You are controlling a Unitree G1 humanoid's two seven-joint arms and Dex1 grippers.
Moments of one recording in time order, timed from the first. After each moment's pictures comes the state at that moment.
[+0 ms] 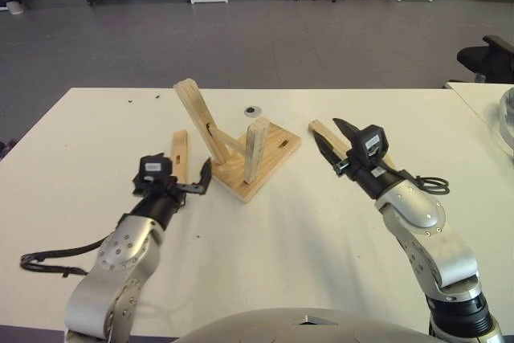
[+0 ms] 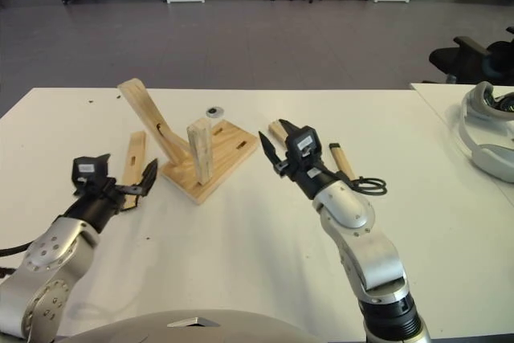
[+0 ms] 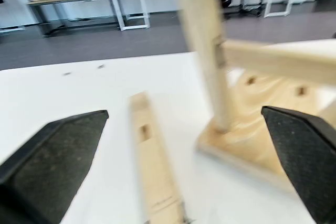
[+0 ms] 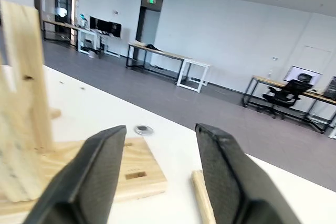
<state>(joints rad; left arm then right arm) 0.32 0.38 0.17 -0.77 -0.39 0.64 -0.04 -0.02 -0.41 0.08 -0.56 0.25 0.41 0.24</state>
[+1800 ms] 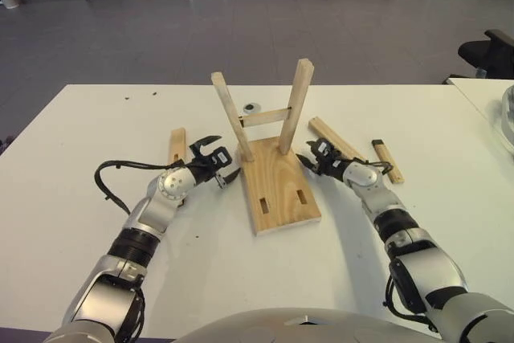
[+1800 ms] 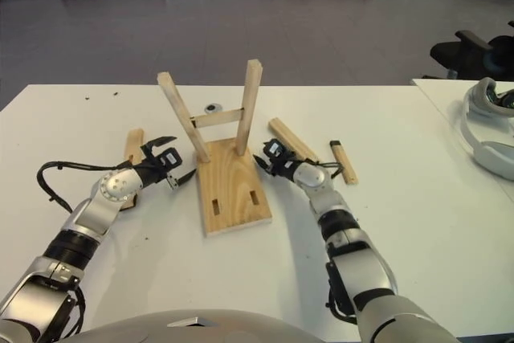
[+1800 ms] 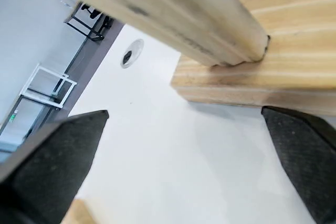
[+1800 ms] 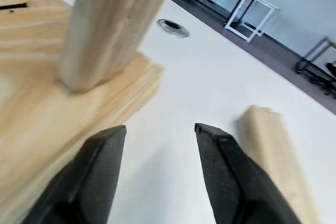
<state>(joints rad) -0.28 0.47 -0.19 0.18 0.22 0.01 -0.47 -0.48 -0.26 0.07 0.70 -0.02 -0.21 0.47</state>
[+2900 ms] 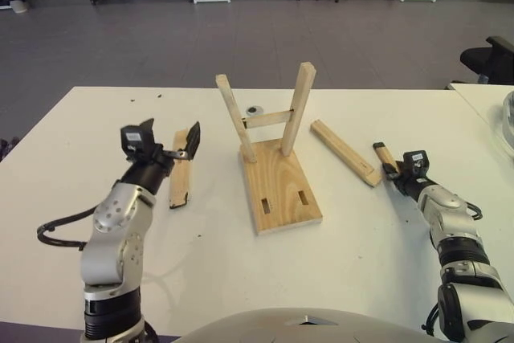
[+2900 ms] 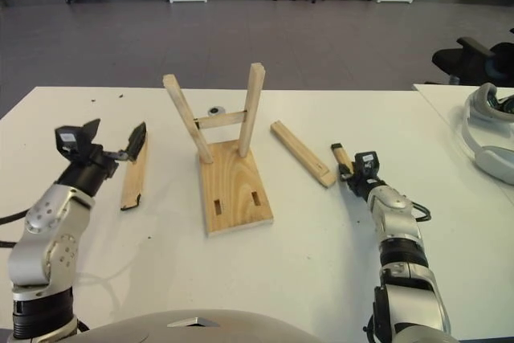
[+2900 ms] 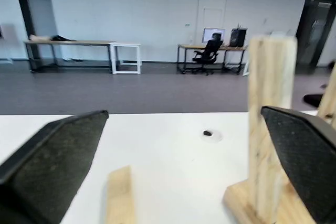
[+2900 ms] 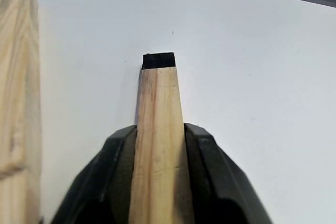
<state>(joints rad) -0.07 0.24 0.32 -0.55 -0.55 0.54 -0.22 -0.30 -0.47 -0.18 0.63 0.14 0.09 0.42</state>
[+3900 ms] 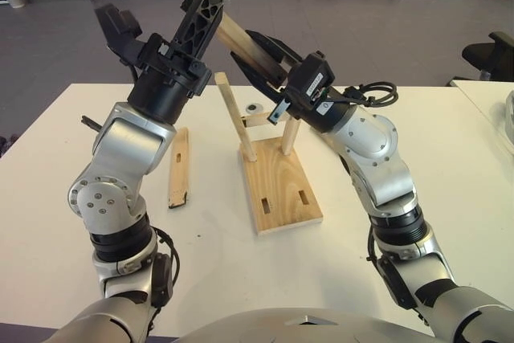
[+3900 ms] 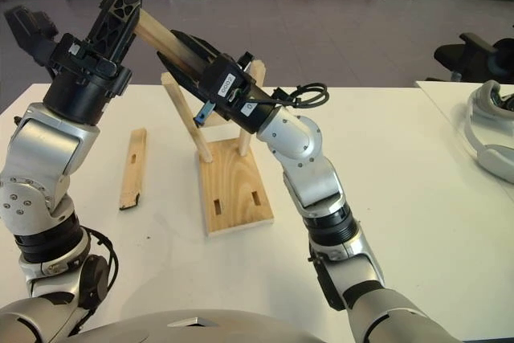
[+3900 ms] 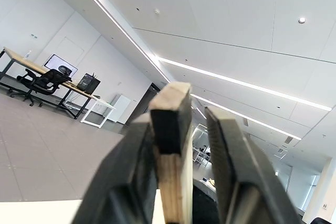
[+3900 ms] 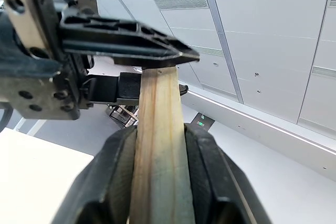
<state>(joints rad) -0.49 0.26 0.26 -0.58 -1.52 0.59 0.18 -0.59 -0.19 0.27 -0.34 0.05 0.08 0.48</state>
